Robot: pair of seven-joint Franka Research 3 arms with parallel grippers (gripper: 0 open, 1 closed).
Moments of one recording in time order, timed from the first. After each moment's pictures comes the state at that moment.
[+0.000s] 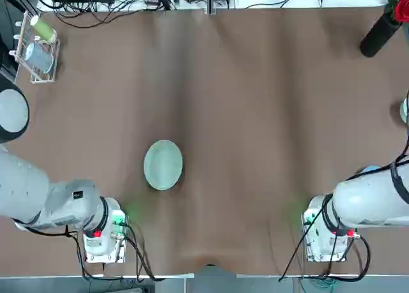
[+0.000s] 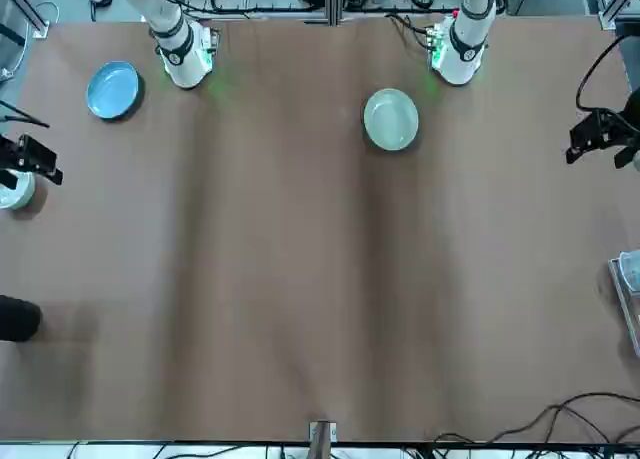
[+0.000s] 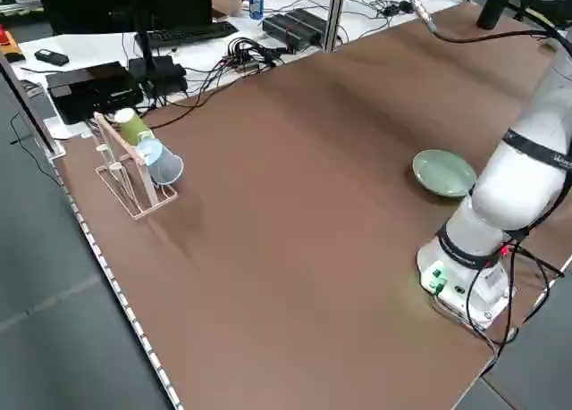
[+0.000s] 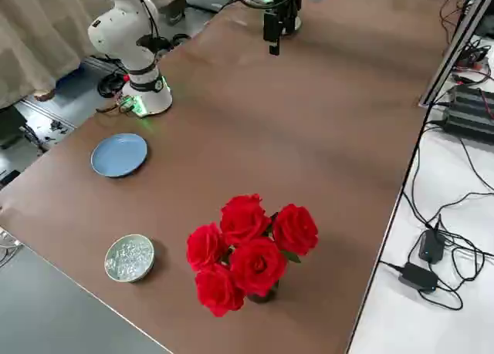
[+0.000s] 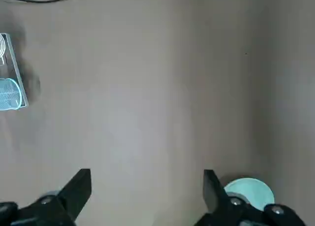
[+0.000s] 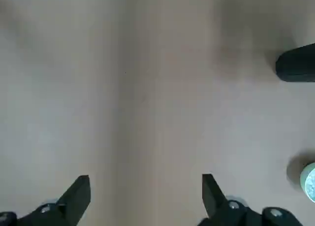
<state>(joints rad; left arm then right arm) 0.15 0.05 -0.15 -1.44 -0.01 1.51 0.09 -0.04 0.10 -0.04 -1.45 0.02 1.55 -0.14</state>
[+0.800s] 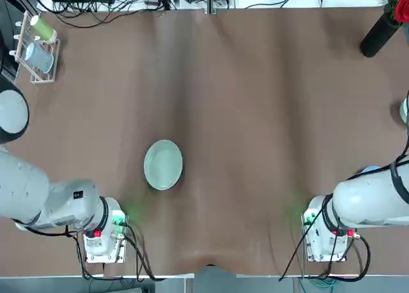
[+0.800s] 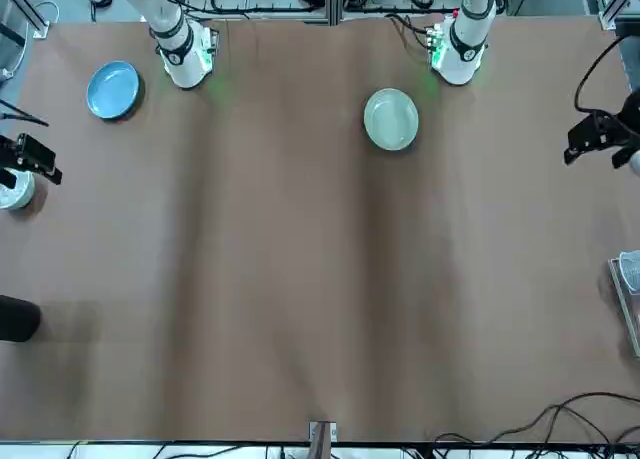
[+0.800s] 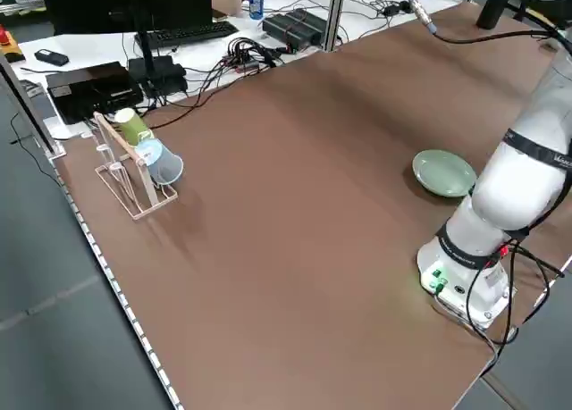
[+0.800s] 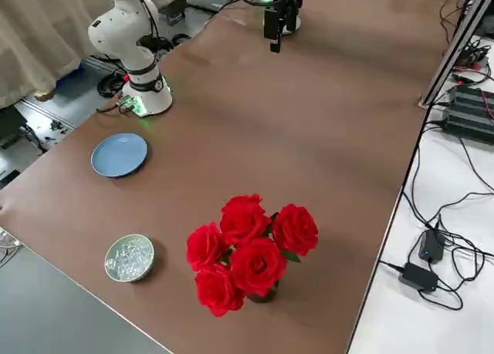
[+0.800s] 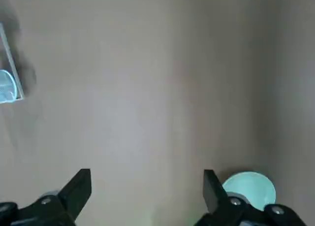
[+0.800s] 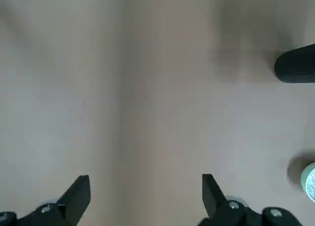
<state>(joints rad) 0.15 0.03 -0.16 -1.51 -0.01 1.51 0.09 -0.04 0.10 -0.04 -1.44 0.03 1.55 -0.13</state>
